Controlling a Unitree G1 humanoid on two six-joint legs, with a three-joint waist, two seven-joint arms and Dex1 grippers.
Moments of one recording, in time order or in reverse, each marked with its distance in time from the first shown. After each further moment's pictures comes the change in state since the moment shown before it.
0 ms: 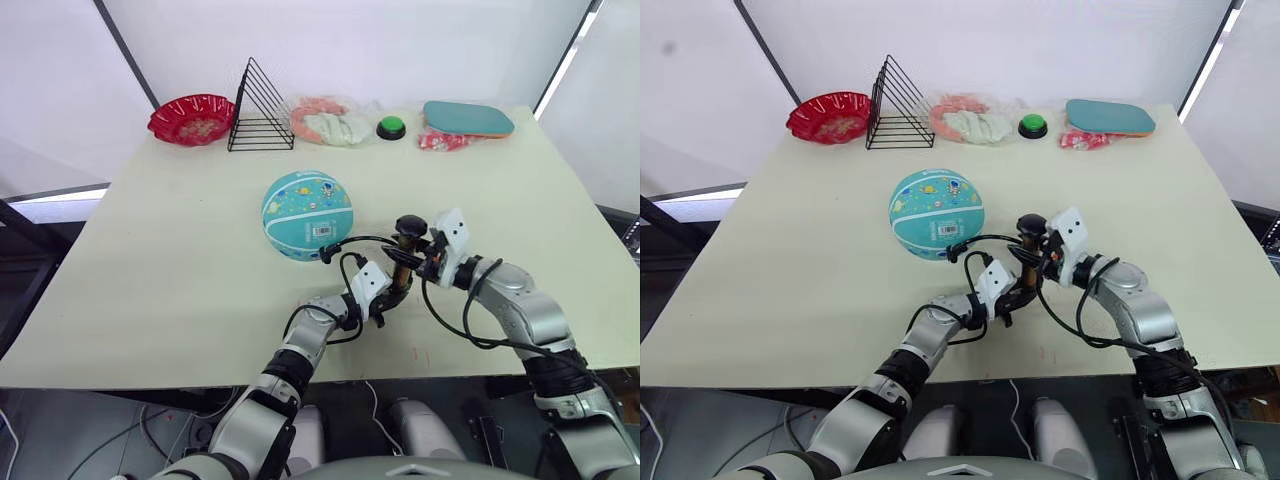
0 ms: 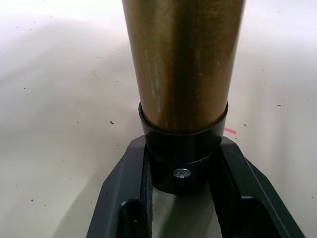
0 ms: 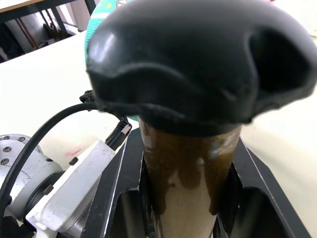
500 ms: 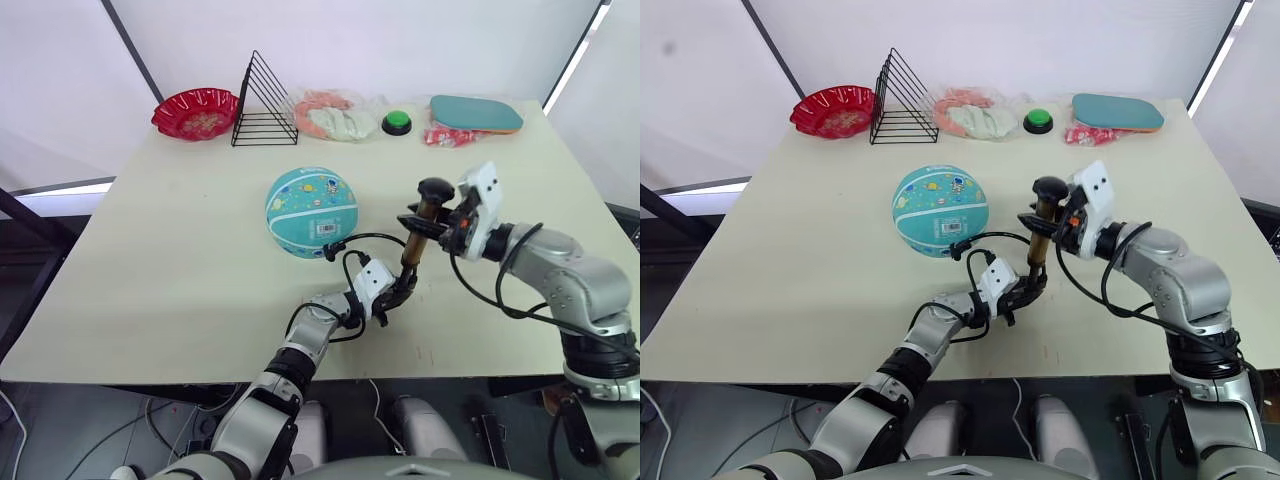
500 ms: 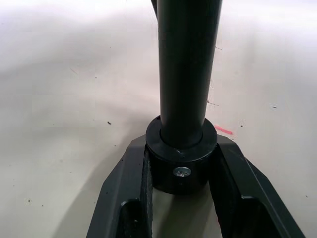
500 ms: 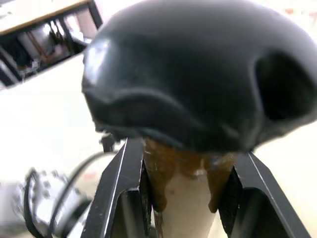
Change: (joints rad) left arm -0.010 -0.007 0.001 -0.003 -0.010 -0.006 -0.023; right arm -0.162 -0.105 -0.194 -0.261 0.252 0.439 -0.093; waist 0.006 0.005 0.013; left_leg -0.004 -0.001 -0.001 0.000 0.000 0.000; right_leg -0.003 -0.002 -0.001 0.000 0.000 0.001
